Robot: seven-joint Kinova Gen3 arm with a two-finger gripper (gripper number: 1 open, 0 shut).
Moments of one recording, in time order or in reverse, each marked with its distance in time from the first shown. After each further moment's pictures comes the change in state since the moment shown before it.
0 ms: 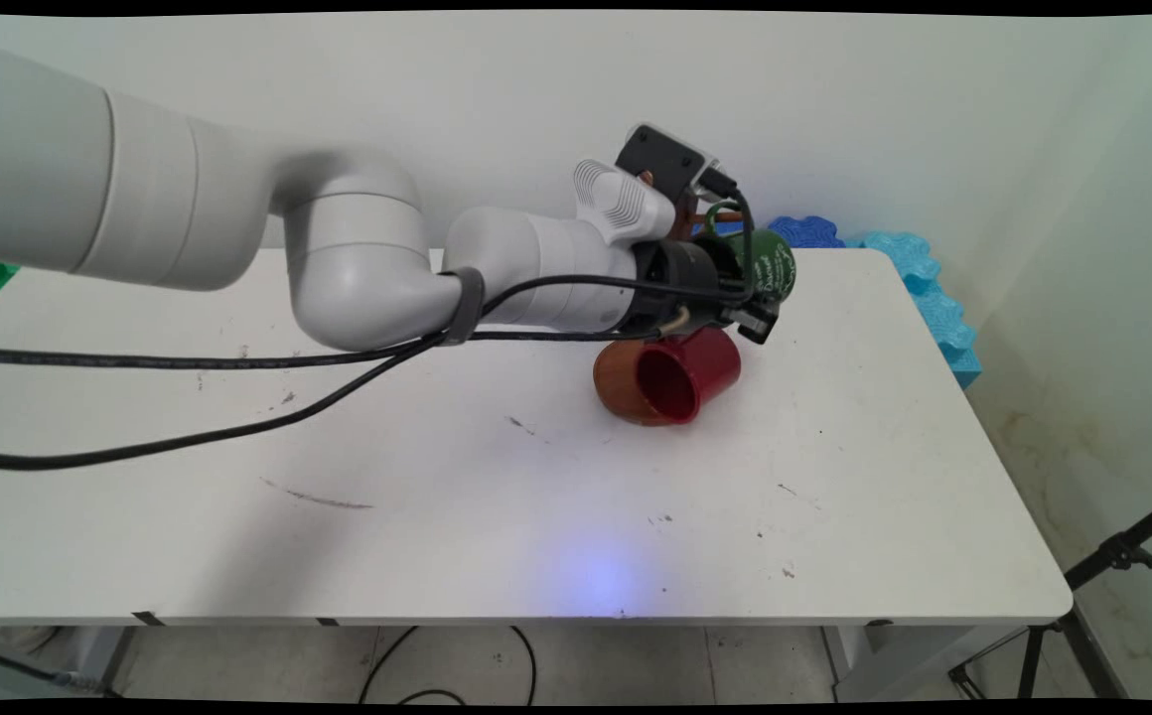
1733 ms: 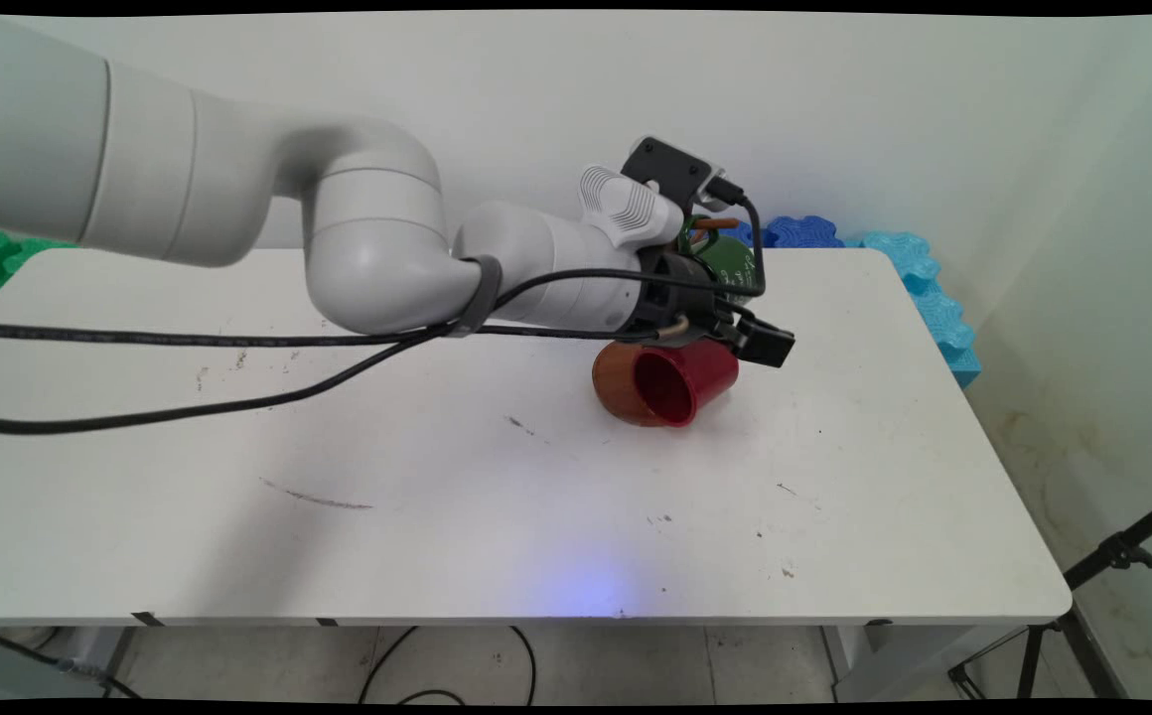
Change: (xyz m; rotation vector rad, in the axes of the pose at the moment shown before) arm 0.001 0.002 0.005 0.026 -0.105 -0.045
